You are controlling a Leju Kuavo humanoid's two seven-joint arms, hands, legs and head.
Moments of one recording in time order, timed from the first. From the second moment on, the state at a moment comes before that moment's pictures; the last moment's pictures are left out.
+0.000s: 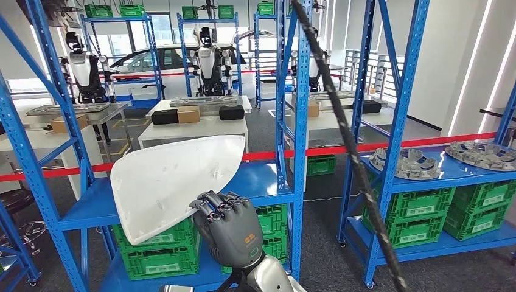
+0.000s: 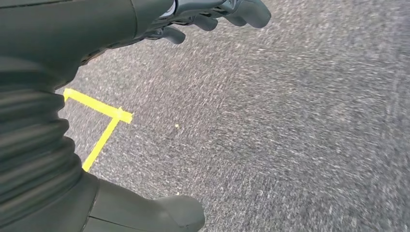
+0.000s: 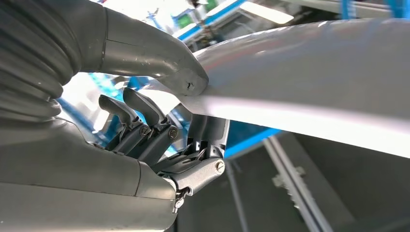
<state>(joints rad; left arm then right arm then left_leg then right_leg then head) -0.10 -0.12 1.11 -0.20 -1.05 0.33 -0.37 -0.70 0.00 0.60 -1.04 1.18 -0.27 -0.38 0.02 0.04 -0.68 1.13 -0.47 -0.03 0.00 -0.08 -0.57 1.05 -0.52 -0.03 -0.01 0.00</state>
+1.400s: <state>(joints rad) -0.09 -0.12 1.09 -0.19 -1.09 0.30 -0.35 -0.26 -0.10 0.56 -1.53 1.35 -0.27 -0.28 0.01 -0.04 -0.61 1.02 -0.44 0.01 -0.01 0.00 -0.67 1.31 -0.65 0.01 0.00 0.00</state>
